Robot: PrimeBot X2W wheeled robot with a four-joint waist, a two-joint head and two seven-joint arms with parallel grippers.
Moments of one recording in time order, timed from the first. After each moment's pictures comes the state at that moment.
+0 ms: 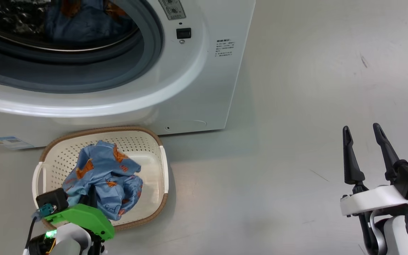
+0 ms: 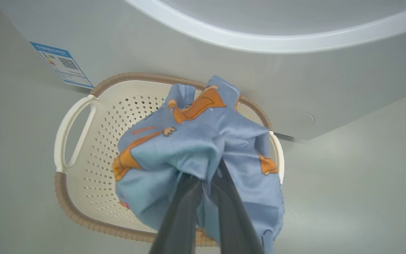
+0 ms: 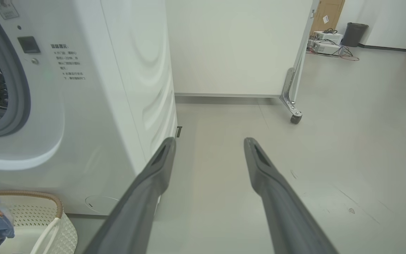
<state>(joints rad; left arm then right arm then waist) -0.32 0.05 -0.16 0.86 -0.61 -0.12 -0.23 -0.07 -0.10 0.04 0.09 0.14 0.12 -0.26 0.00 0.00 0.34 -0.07</state>
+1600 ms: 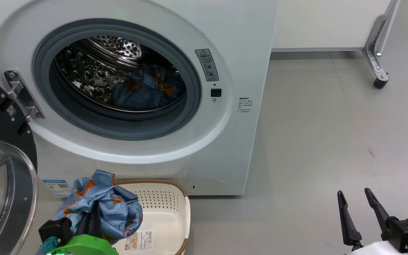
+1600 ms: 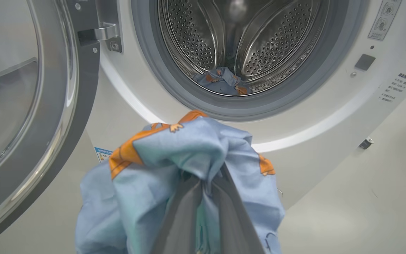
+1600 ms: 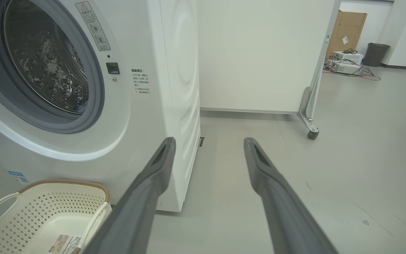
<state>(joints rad) -0.02 0.05 -0.16 0.44 -0.50 -0.06 -0.25 0.19 -0.13 0.07 0.10 0.19 0.12 -0.26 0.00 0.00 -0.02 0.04</state>
